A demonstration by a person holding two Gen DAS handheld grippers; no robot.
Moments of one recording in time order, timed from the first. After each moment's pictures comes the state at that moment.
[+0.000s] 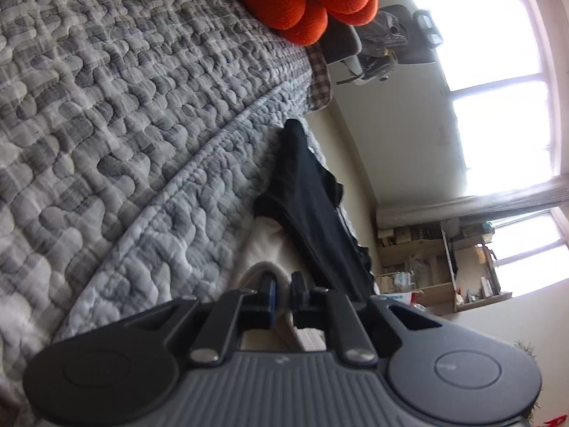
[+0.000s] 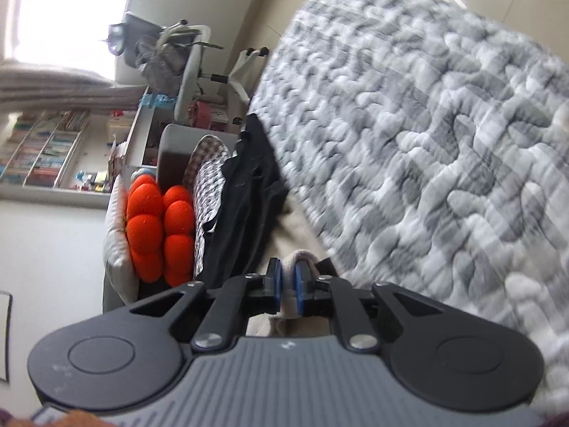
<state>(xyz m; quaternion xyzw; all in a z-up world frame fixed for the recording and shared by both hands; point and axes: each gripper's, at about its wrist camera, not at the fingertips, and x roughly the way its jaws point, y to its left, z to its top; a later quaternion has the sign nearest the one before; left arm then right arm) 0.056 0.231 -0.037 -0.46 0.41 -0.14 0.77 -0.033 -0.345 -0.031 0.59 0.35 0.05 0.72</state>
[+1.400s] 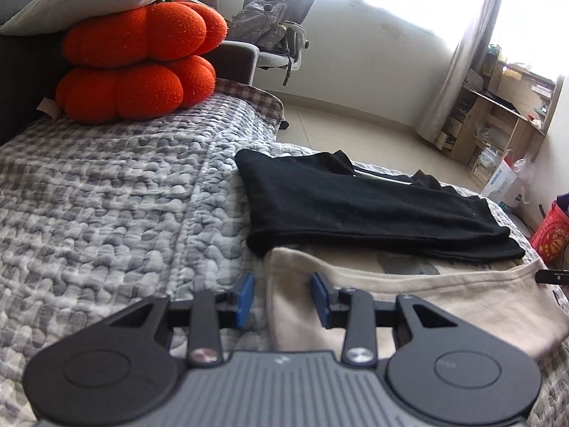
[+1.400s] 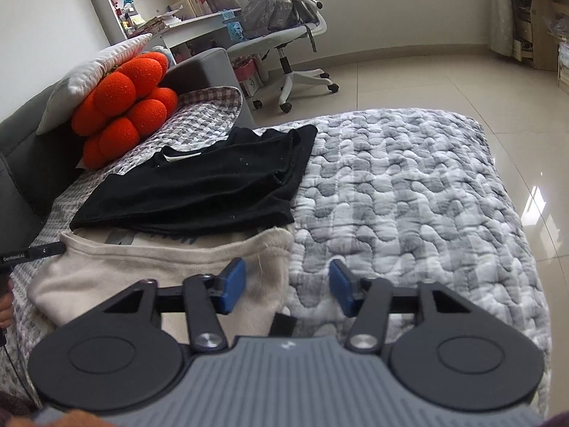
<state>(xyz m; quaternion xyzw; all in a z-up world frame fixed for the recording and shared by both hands) 0.061 0.158 -0.009 -0.04 0.33 -0.16 0.93 -0.005 -0.274 -0.006 0.14 0.34 0.08 0.93</state>
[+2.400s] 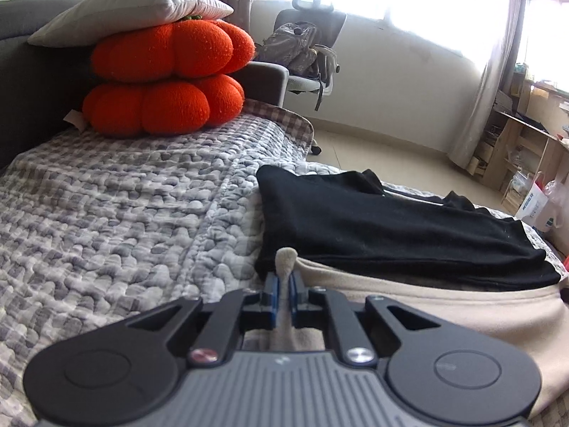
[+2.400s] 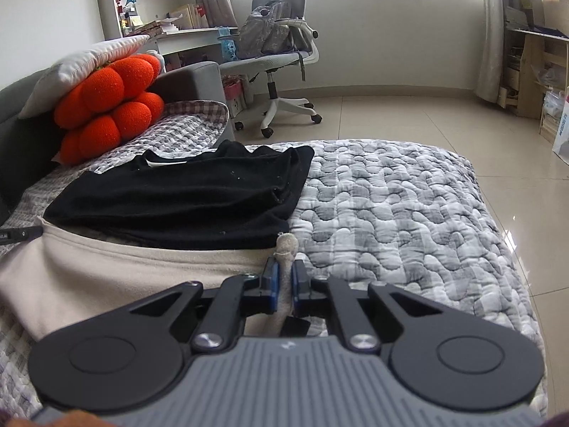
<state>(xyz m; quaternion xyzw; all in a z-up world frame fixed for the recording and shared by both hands) 0.062 0.144 -0.021 -0.04 0.28 -0.09 0.95 0.002 -0.249 -0.020 0.08 0.29 0.03 0.95</state>
